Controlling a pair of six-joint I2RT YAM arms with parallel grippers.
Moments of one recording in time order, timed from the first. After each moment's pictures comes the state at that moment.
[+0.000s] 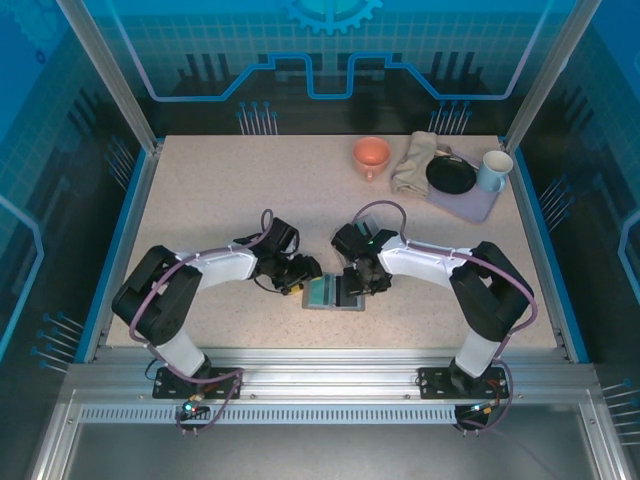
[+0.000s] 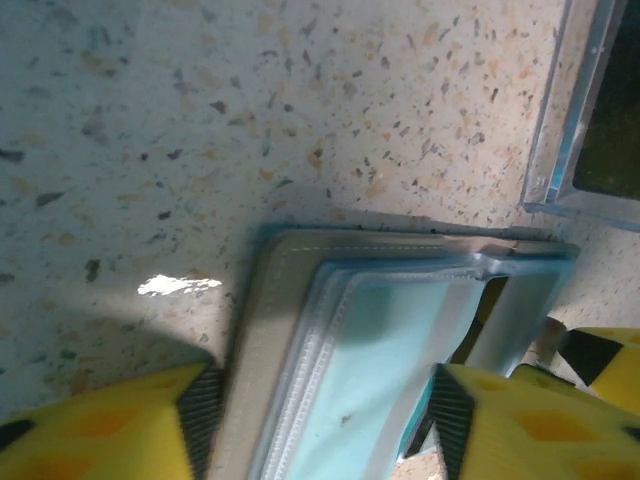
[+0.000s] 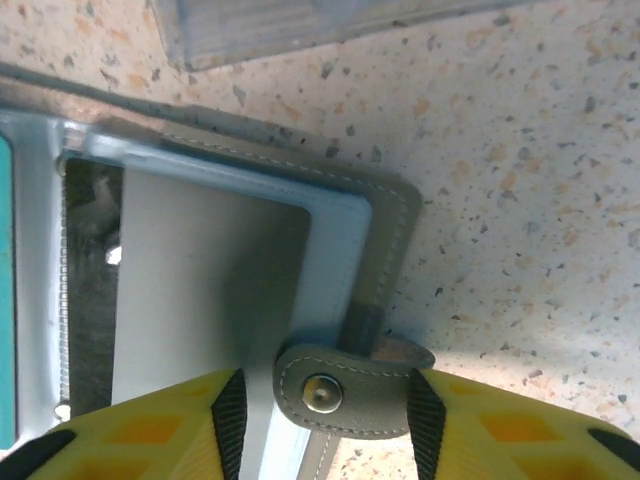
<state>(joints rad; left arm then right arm) -0.53 1.66 0.82 -0.27 0.43 -0.96 0.77 1.73 1.06 -0.78 0.05 0.61</state>
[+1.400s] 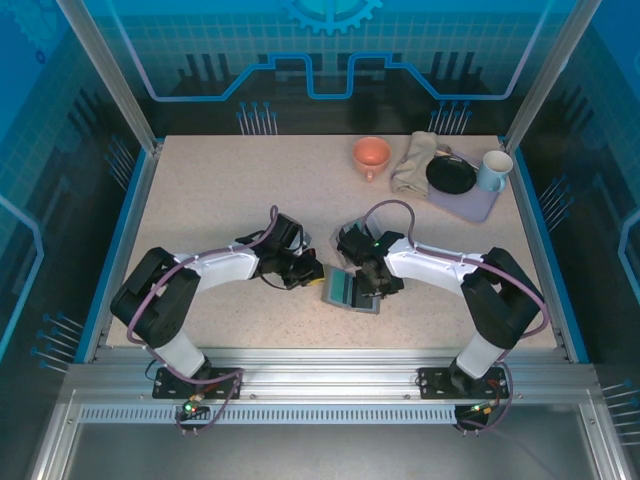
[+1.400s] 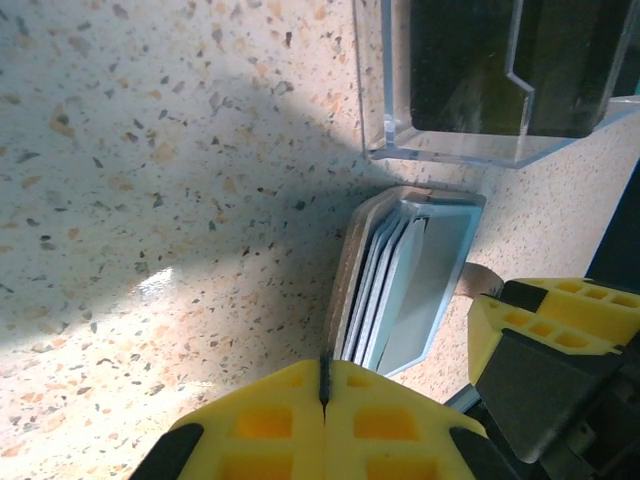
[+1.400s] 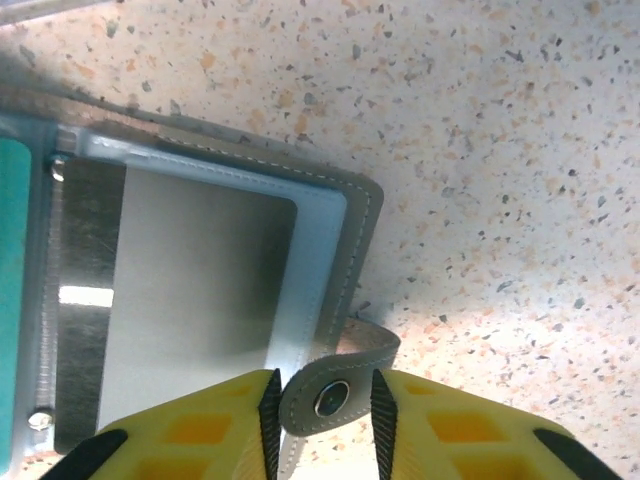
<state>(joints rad) -0.55 1.64 0.85 -0.21 0.54 -0.95 0.77 1.66 1.03 -0.91 0.21 0.64</state>
